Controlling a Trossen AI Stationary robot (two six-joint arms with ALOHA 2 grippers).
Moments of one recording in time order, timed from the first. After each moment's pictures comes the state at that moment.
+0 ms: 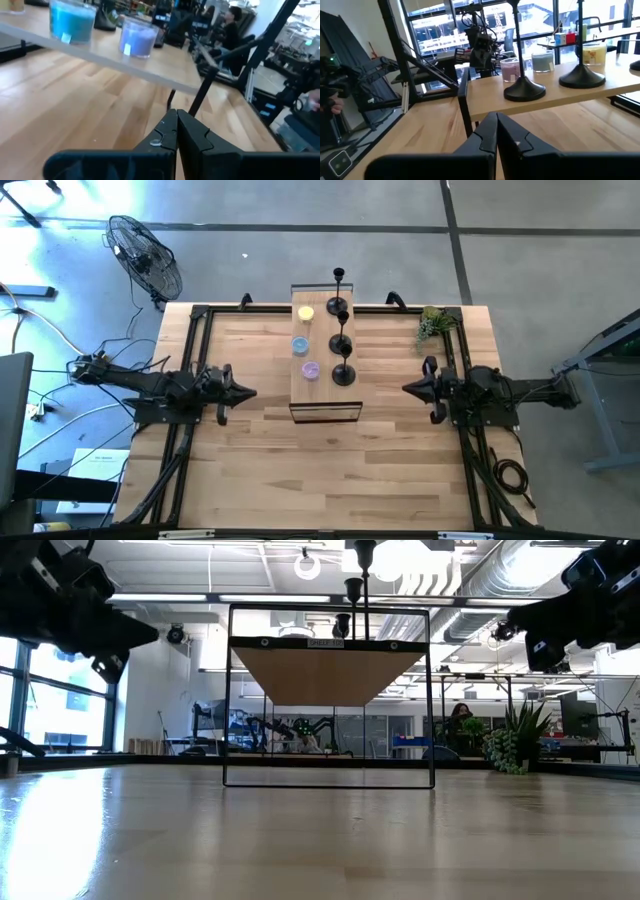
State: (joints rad) left arm -0.23 0.17 0.02 0.08 -0.30 -0.36; right arm 0.03 0.01 0.01 0.06 0.04 0.18
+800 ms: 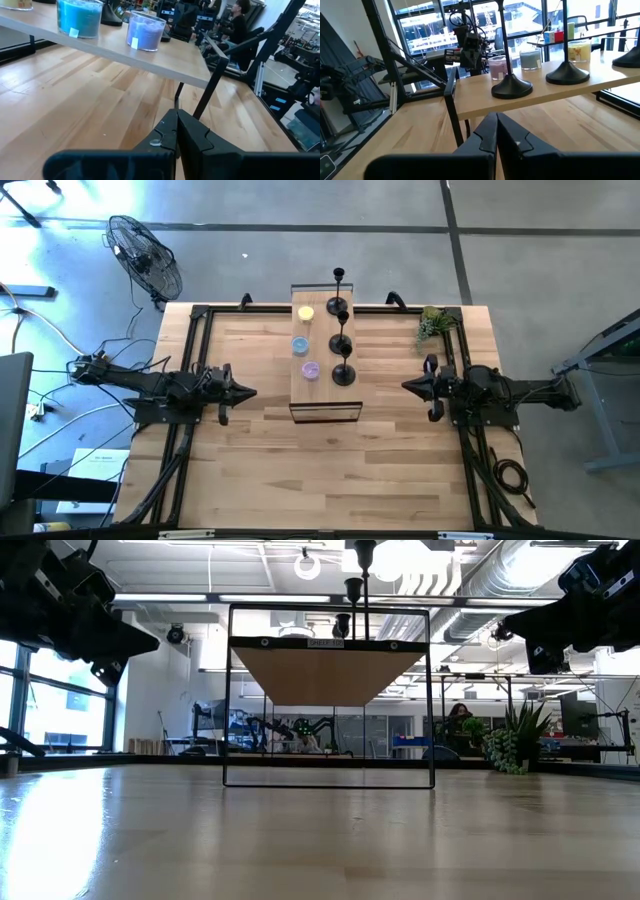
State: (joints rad) left arm -0.23 0.17 0.02 0.04 -0.32 -0.34; right arm 0.01 0.01 0.01 0.04 0.08 0.18
